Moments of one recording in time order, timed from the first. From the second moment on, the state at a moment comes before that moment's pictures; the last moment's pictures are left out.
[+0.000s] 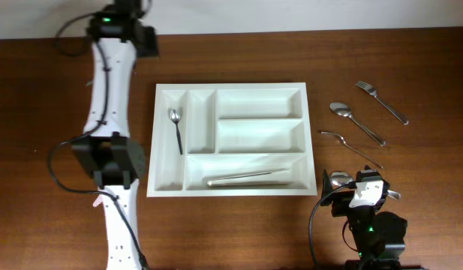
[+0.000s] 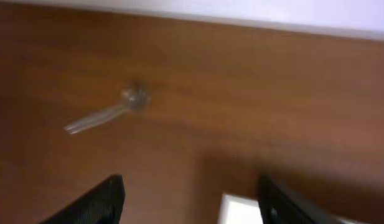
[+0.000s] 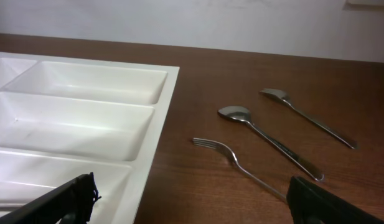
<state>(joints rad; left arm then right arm) -0.03 2.51 2.72 -1.20 -0.21 -0.14 -0.04 0.10 0.08 -0.17 -0.11 0.00</state>
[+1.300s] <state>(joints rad) 0.07 2.88 2.72 -0.70 -0.07 -0.02 -0.04 0.10 0.08 -0.17 -0.11 0.00</state>
